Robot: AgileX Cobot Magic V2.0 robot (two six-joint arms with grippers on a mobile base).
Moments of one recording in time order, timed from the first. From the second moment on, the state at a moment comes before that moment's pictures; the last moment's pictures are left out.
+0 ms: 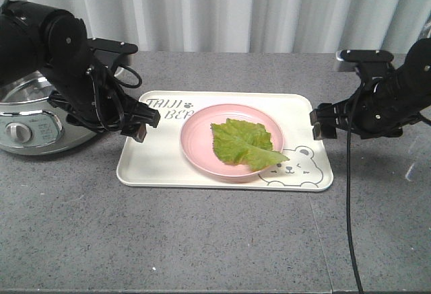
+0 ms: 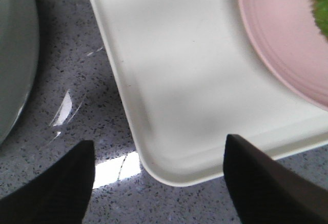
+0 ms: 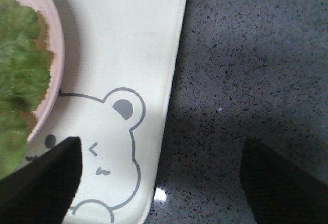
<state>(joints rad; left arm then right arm) -0.38 1.79 -1.57 0.02 1.08 -0.13 0.10 1.69 -1.29 0.11 0.78 -0.03</state>
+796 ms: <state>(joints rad) -0.38 1.94 -1.57 0.06 0.99 -0.21 0.13 1.77 -1.29 0.11 0.74 -0.03</state>
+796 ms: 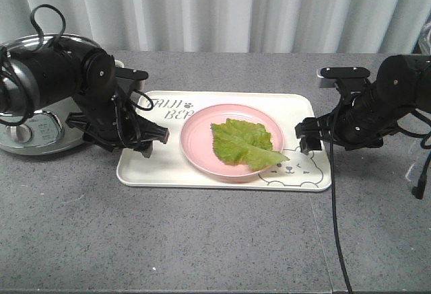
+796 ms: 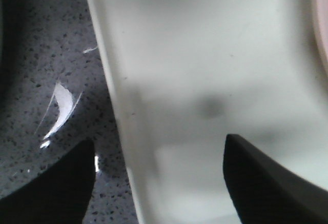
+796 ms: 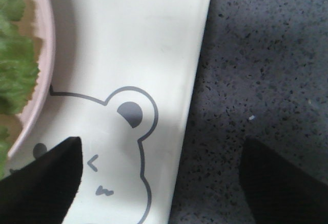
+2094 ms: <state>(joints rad) -0.36 2.01 -1.58 0.05 0.90 -0.27 0.13 1.87 -1.30 0.10 0.69 0.02</state>
